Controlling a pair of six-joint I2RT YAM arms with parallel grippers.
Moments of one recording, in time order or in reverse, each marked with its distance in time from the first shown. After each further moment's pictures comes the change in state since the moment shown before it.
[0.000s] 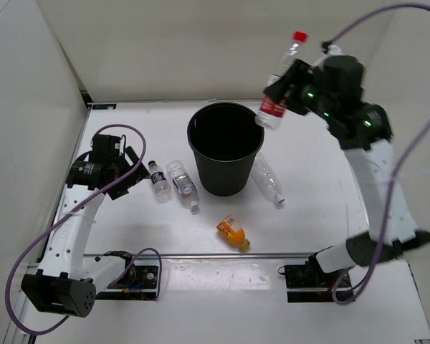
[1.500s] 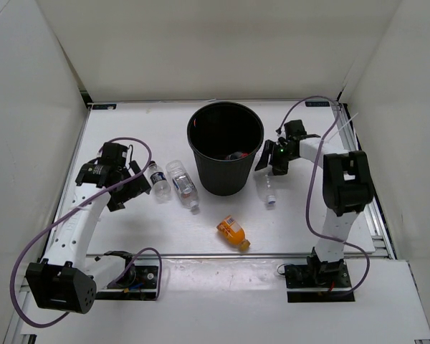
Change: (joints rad) left arm 0.000 0.030 -0.130 -0.021 -0.061 0.047; right arm -0.216 0.508 -0.749 0.438 -0.383 -0.279
